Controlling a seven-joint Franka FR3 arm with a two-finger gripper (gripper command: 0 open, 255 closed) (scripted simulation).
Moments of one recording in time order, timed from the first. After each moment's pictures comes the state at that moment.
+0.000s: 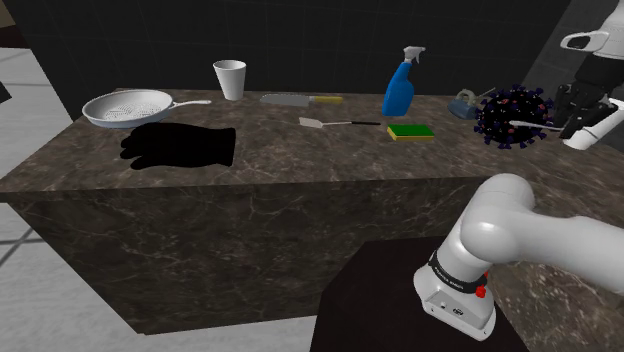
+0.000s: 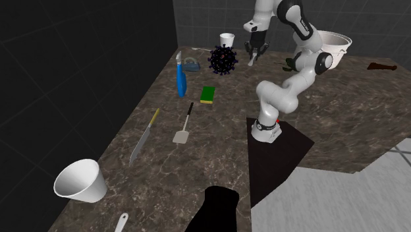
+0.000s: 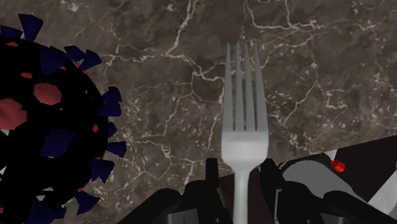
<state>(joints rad) -0.01 -1.46 -0.46 -2.26 -0.67 0.87 -1.10</state>
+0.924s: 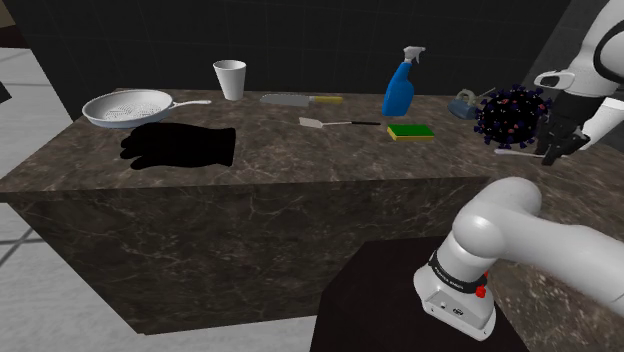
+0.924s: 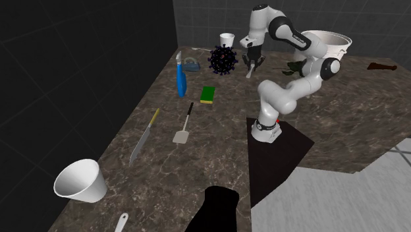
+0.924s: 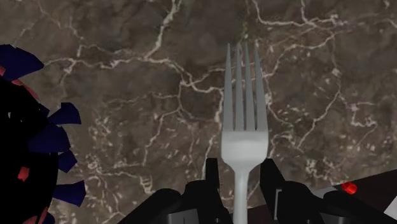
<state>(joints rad) -0.20 -1.50 -0.55 -2.49 -0.72 1.00 -1.20</state>
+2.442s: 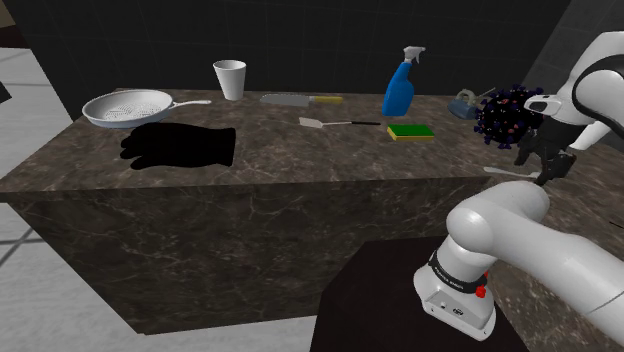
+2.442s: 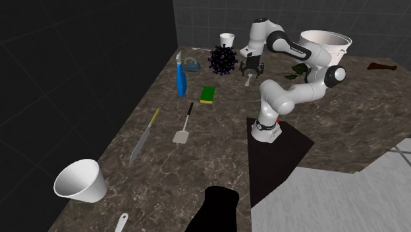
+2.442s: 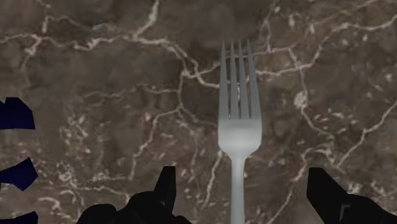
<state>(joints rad) -0.37 -1.59 -0.65 -2.67 -0.76 1.16 -1.32</state>
